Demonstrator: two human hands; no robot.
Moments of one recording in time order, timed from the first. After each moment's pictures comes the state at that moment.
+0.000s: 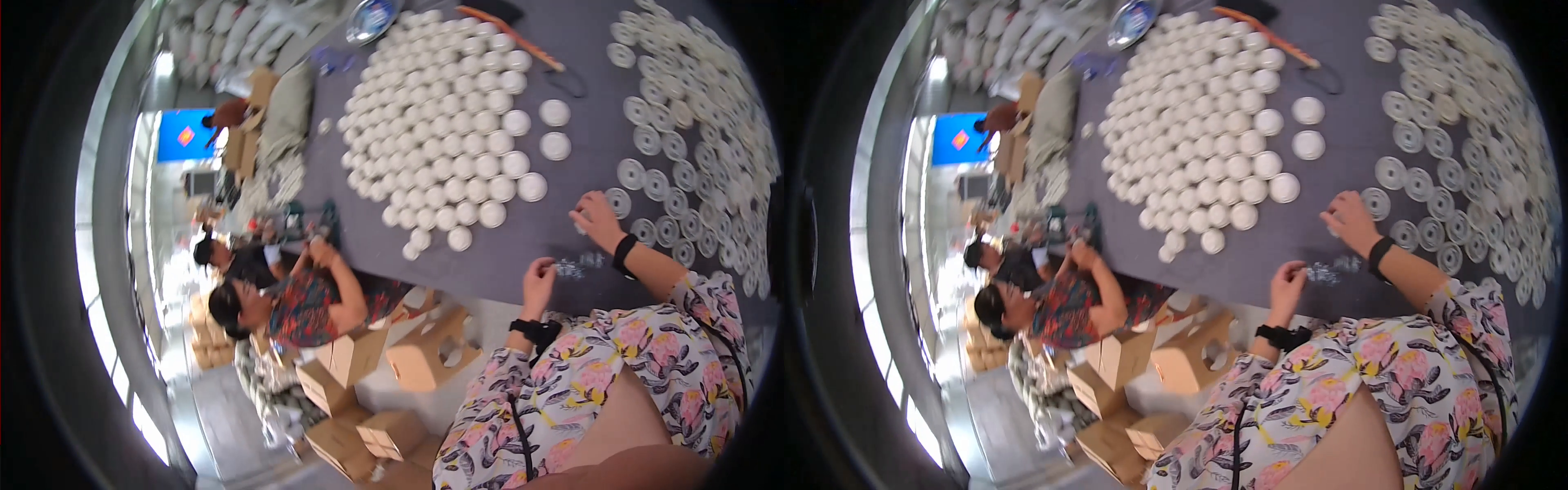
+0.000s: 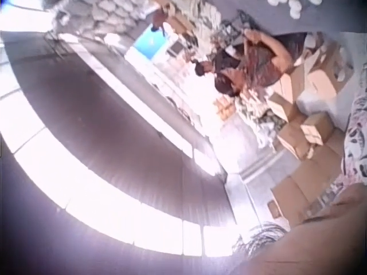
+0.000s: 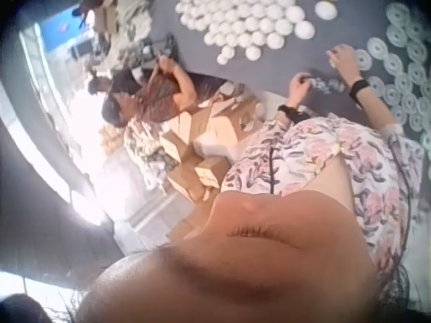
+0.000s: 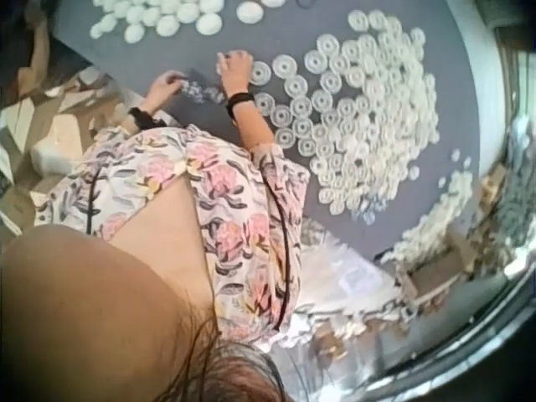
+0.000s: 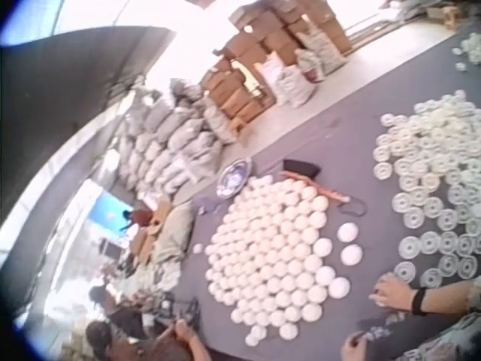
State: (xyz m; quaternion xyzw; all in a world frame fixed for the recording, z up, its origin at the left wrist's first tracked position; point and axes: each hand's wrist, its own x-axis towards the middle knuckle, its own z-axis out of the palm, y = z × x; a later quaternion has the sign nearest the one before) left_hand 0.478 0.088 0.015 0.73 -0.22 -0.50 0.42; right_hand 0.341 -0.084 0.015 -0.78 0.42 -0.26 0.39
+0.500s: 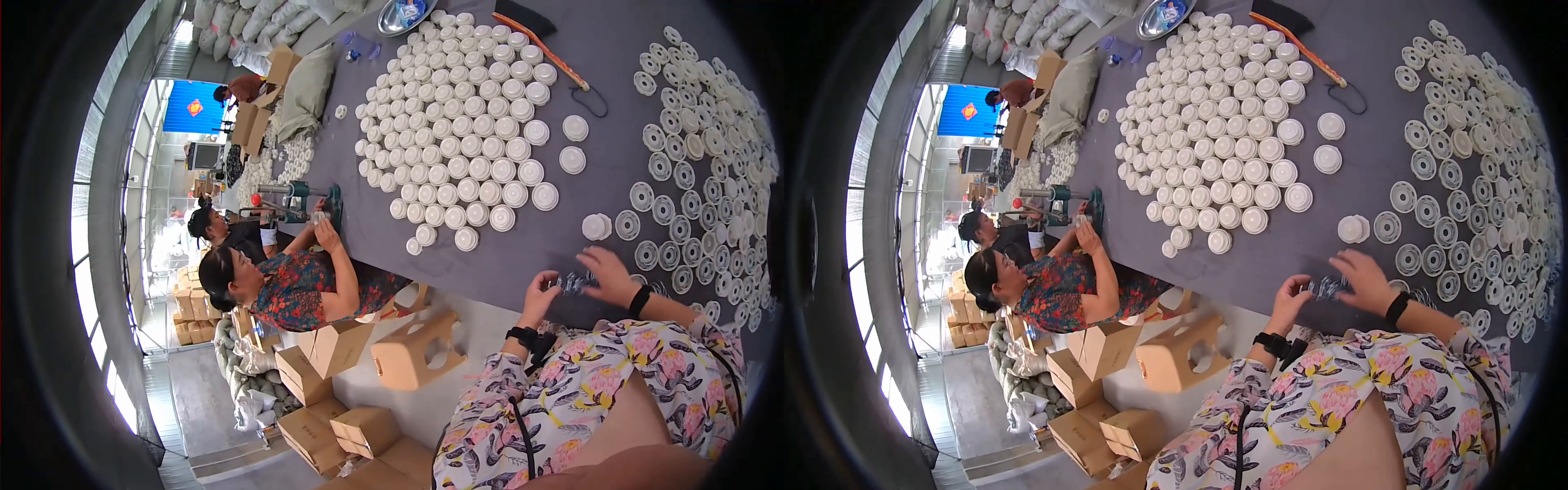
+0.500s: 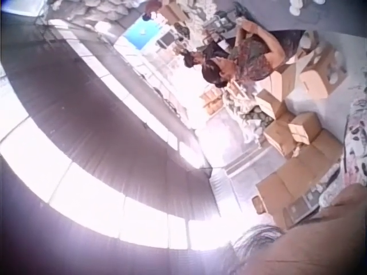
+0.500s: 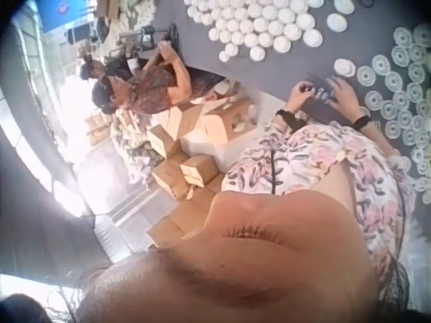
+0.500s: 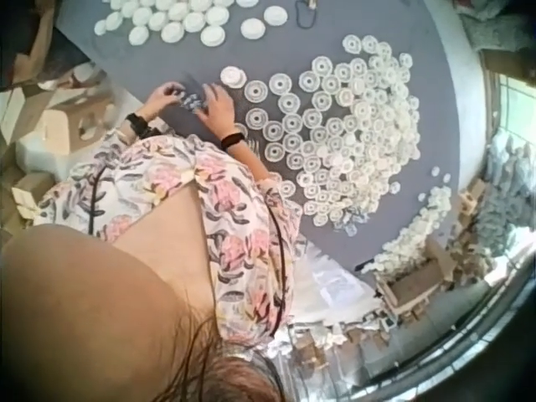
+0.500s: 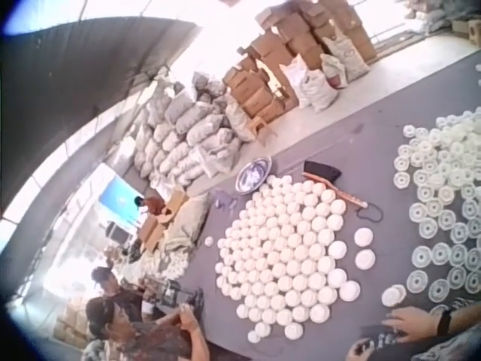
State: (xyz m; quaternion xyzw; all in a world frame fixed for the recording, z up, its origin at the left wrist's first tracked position) left_hand 0.497 0.116 0.007 0.66 -0.19 -0.53 0.49; right_hand 0.322 -0.027 0.053 -0.88 0.25 -0.09 0.40
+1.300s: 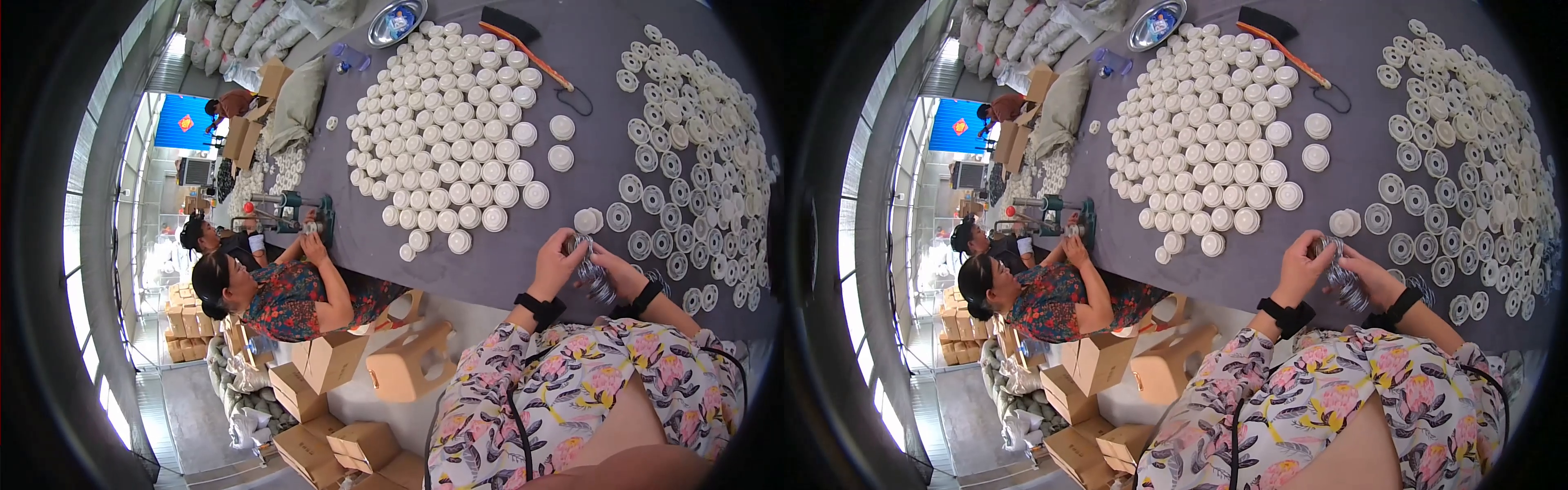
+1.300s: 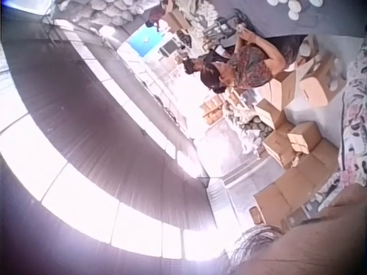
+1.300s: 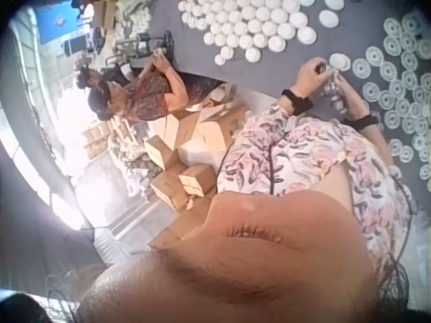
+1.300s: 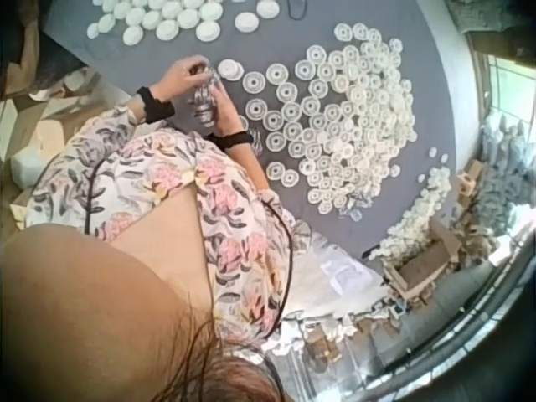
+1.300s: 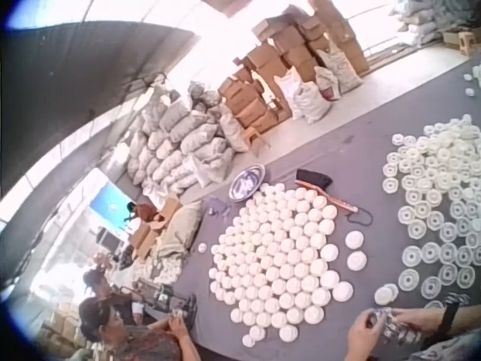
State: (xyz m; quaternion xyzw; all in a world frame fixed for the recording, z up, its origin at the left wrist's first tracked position) left_hand 0.479 0.018 0.104 0.68 -0.44 -0.38 0.45; right_hand 0.323 -0.030 0.120 -0.18 0.32 -0.10 0.92
